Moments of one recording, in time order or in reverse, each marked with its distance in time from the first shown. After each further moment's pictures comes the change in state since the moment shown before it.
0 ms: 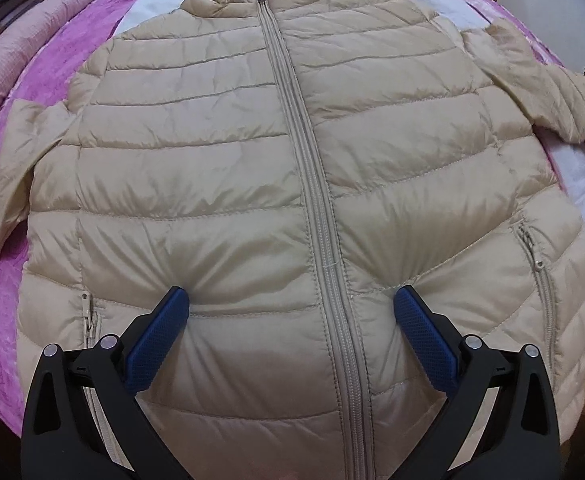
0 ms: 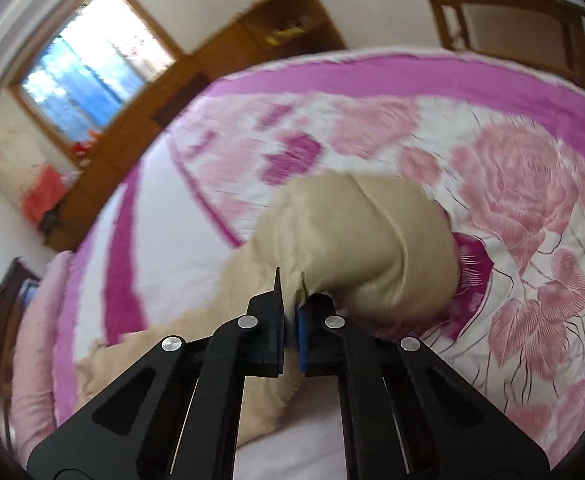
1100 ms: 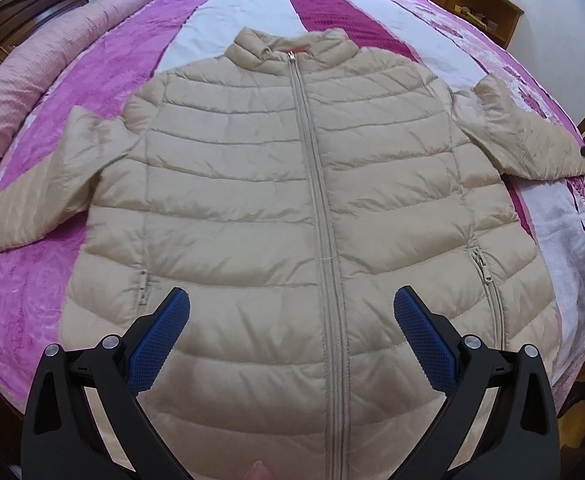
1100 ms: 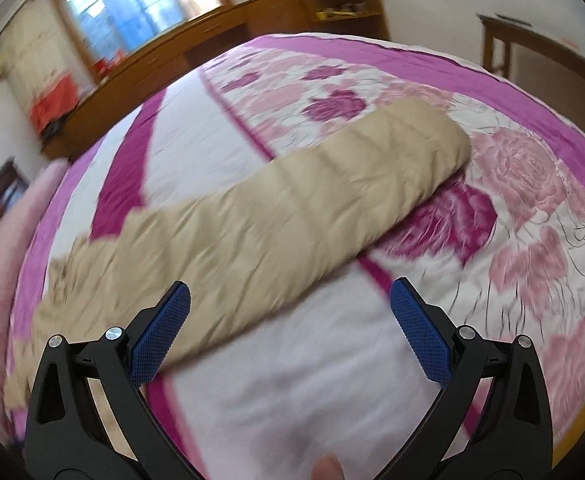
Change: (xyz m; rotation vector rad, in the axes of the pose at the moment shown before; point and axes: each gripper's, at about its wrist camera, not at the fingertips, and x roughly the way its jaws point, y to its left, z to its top) left arm -0.059 0.002 -0.012 -0.086 -0.123 0.041; right arm 0.001 0.026 -0.057 -0.232 0.107 -0.072
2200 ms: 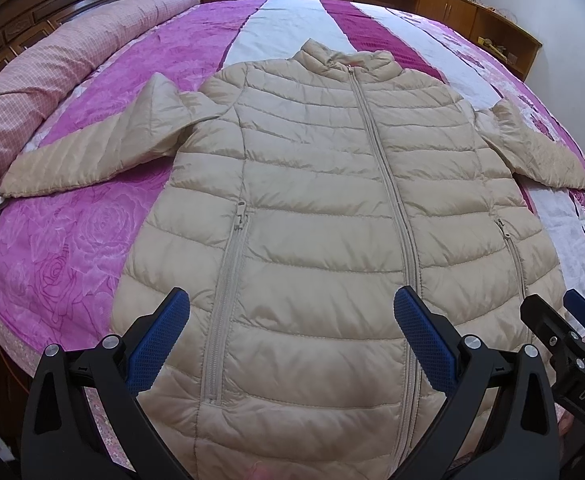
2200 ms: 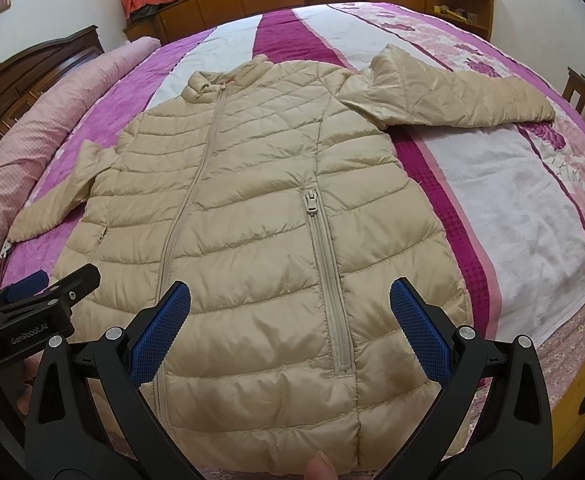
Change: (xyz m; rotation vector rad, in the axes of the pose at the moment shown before) left arm -0.046 0.061 -0.068 -0.093 -0.093 0.040; right arm -0.100 0.210 -0.259 -0.395 0.168 0.092
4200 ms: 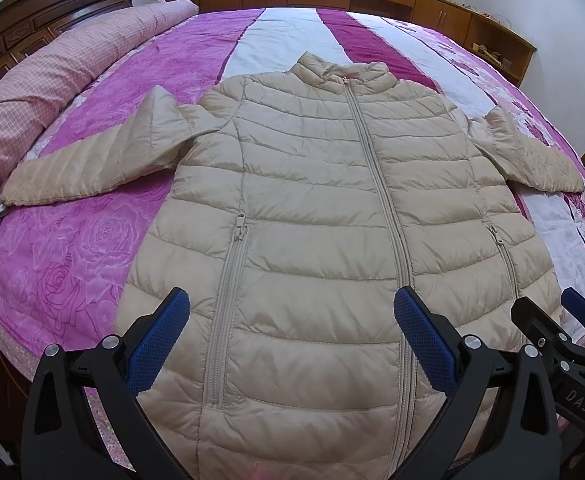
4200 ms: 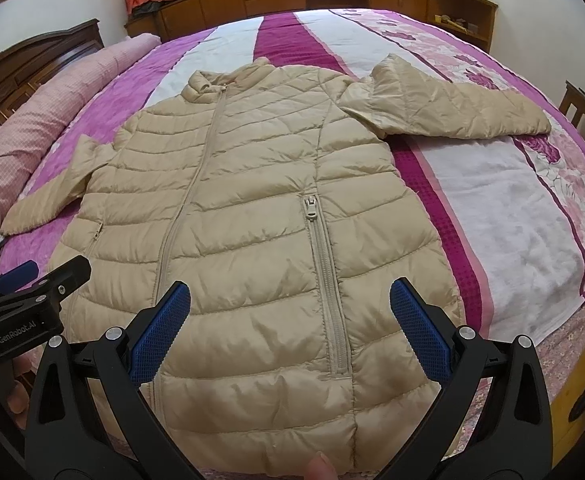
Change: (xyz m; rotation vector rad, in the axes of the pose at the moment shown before) left arm -0.010 0.003 0.000 0.006 -0.046 -0.008; right arm -0.005 0.009 0.001 -0.039 -0.017 -0.038
